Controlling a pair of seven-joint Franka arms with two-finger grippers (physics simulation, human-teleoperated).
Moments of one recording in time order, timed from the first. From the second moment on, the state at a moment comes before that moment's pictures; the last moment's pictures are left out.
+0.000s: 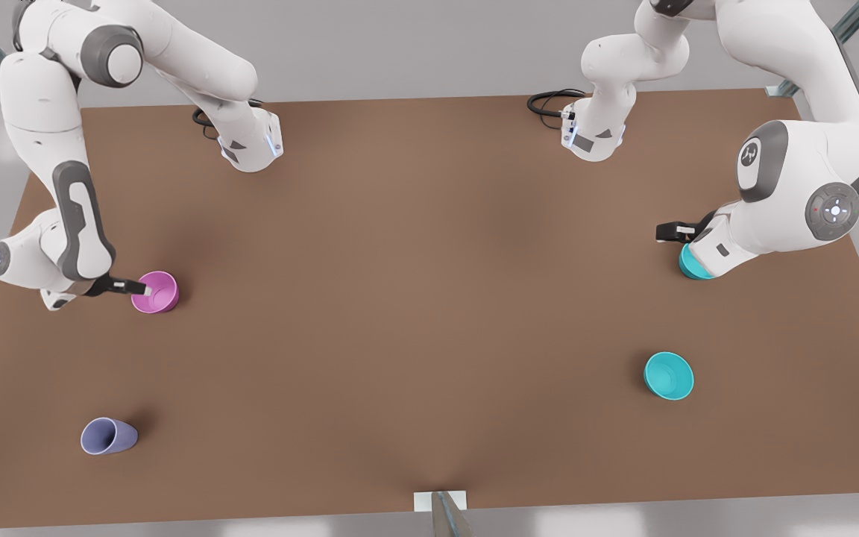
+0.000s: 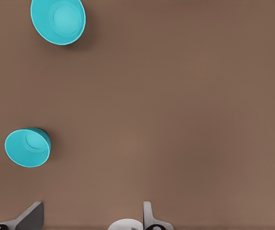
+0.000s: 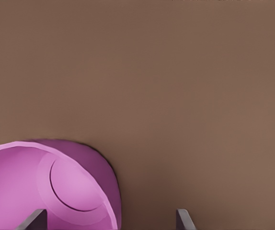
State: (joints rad) left arm 0.07 0.19 -0.14 -1.50 -0.02 1.34 0.05; right arm -0.38 0.44 -0.14 -2.11 0.26 2.28 -0.54
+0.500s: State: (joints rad) left arm 0.07 0.19 -0.14 -1.50 -0.02 1.34 0.05; right arm -0.33 0.45 -0.13 -1.96 0.31 2.22 -0.62
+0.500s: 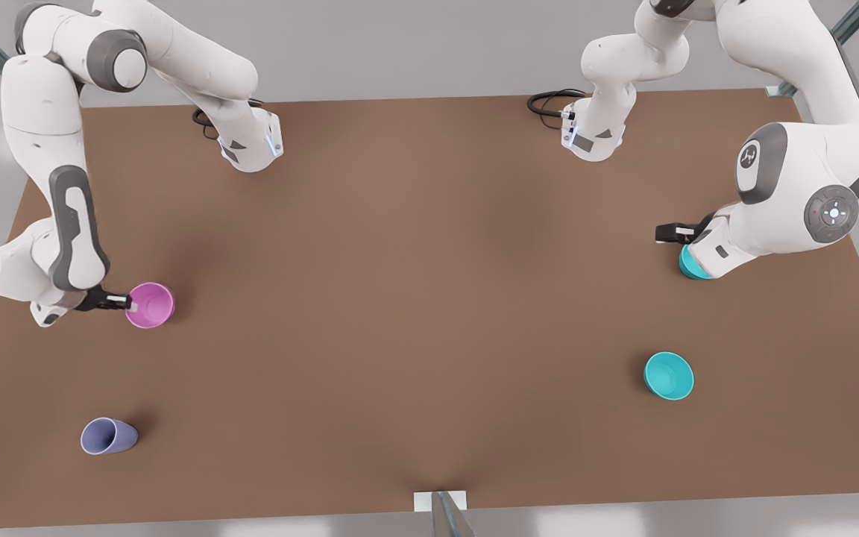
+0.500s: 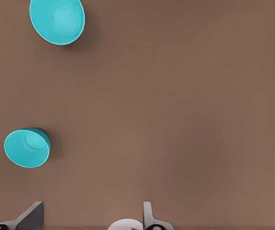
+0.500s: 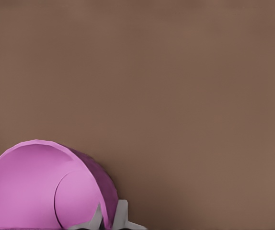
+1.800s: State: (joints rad) left arm 0.24 0.92 -0.10 -1.19 -0.09 2.00 0.14; right arm 0.33 0.68 -0.54 -1.12 0.53 1.85 0.19
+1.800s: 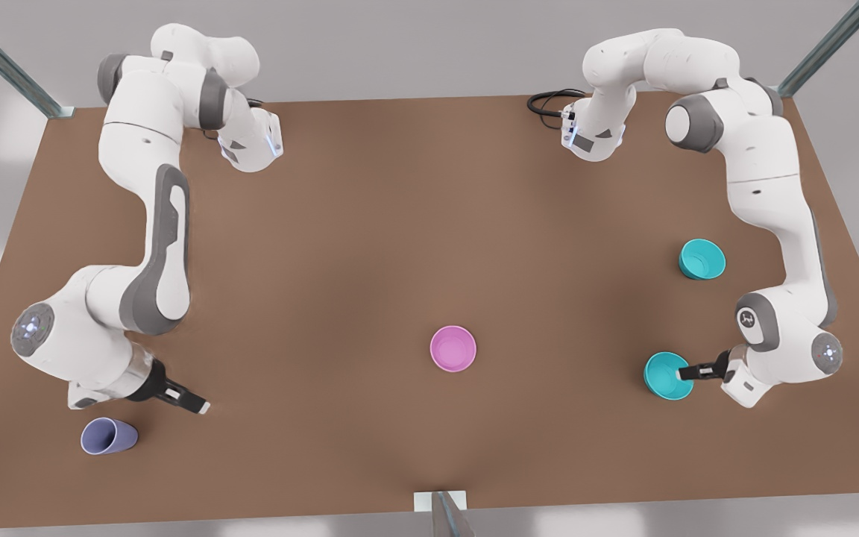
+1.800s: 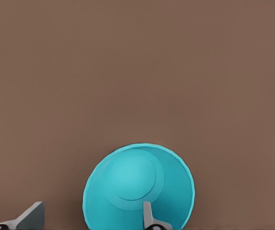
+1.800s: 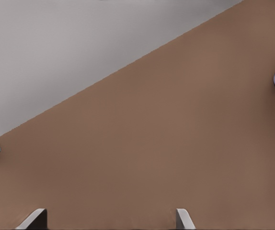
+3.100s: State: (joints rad) left arm -0.43 0.93 -0.10 -1.02 -0.24 1.92 -0.58; right arm 0.09 0.23 -0.15 -1.32 0.09 1.33 -0.13
